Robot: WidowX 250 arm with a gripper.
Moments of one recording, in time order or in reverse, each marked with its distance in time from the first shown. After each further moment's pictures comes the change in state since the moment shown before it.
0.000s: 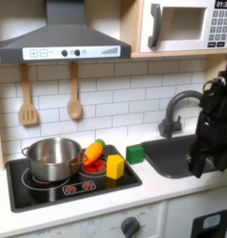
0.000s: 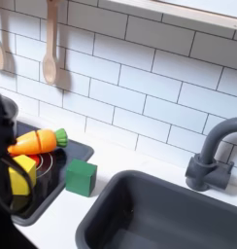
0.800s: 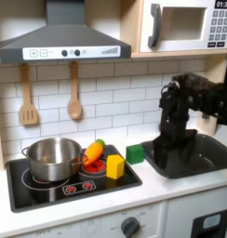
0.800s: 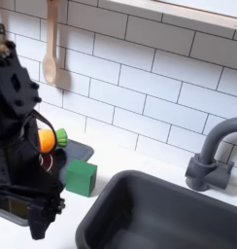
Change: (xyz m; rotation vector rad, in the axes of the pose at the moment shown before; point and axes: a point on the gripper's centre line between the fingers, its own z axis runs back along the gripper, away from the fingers) arm 0.070 0.020 -0.030 -0.042 -0.006 0.003
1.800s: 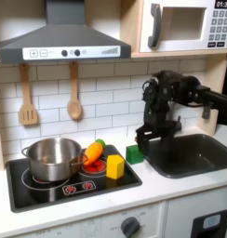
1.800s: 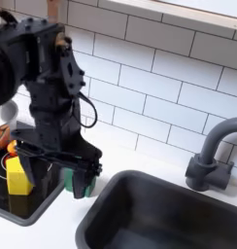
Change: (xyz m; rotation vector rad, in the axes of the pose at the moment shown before) arm 0.071 -0.008 -0.023 0.004 -0.026 -0.020
